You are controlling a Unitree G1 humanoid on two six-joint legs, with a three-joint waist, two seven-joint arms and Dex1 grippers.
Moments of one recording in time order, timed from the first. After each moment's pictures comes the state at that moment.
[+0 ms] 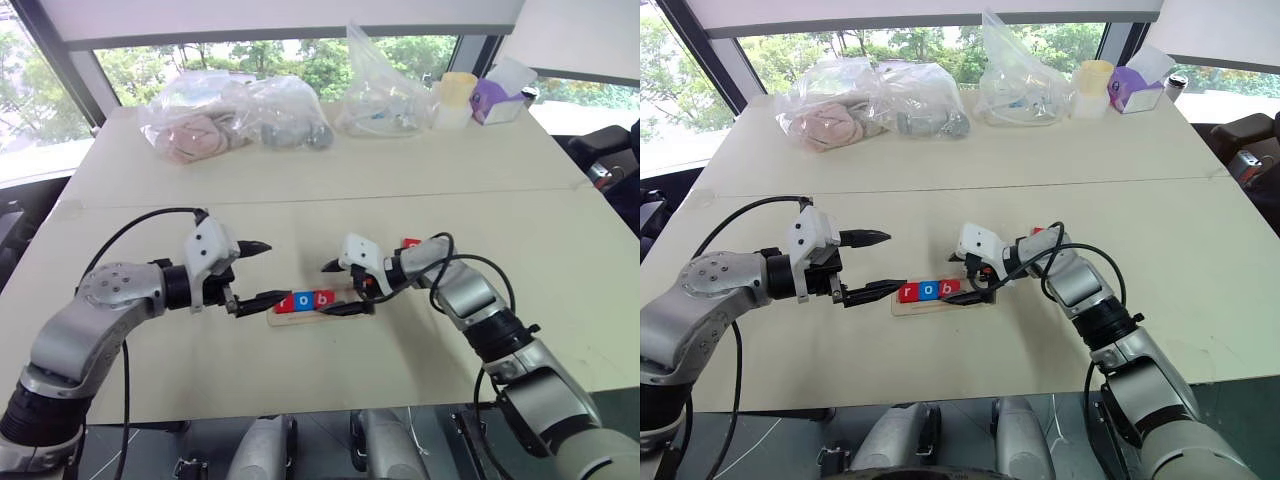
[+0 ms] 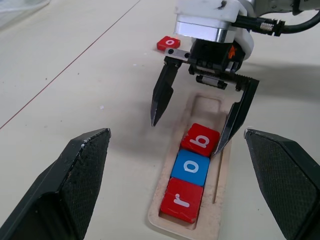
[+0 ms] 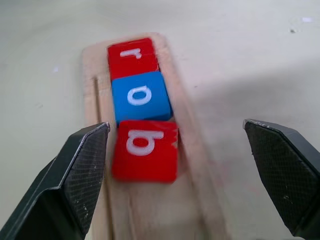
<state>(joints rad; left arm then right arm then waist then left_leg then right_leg) -0.25 0.79 0.03 -0.47 -0.54 0.60 -0.87 -0.66 -0.48 0.39 0.15 0.11 0.43 1.17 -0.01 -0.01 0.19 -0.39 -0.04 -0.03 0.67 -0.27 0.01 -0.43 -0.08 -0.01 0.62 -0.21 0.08</state>
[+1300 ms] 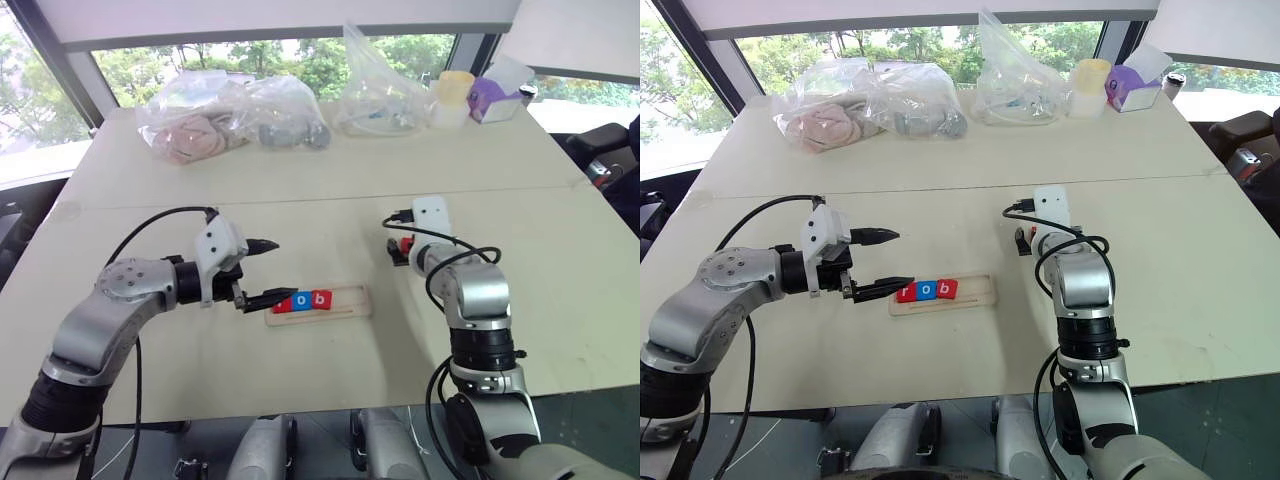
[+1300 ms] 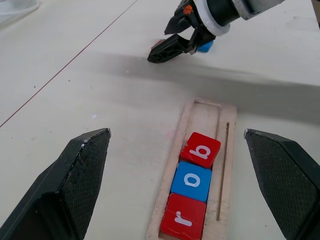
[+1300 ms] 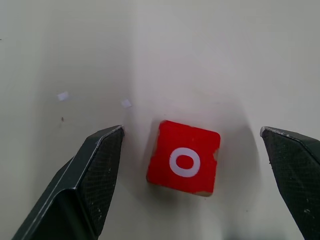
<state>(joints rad) -0.30 0.74 -0.02 -0.40 -0.49 0.56 -0.91 -0.60 -0.13 -0.11 -0.11 -0.03 1.21 0.01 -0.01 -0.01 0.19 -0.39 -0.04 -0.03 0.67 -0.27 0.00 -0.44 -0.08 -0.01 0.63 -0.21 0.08</state>
